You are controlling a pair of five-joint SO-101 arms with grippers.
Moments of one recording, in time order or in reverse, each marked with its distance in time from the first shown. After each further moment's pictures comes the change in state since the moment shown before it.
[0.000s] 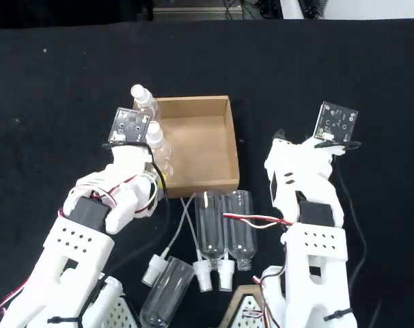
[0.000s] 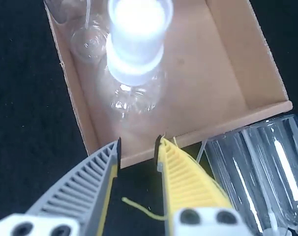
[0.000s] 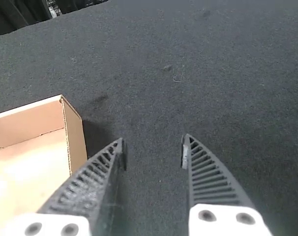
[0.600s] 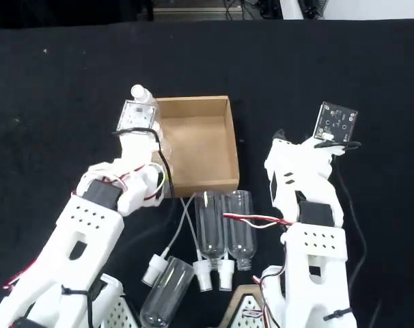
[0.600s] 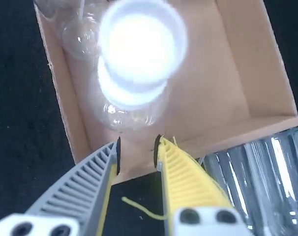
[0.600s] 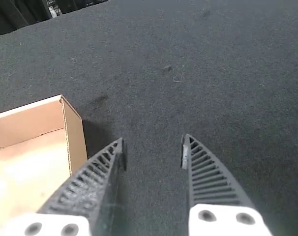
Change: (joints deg) left arm 0.6 12.3 -4.1 -4.4 3.3; right arm 0.0 0.0 0.0 0.0 0.0
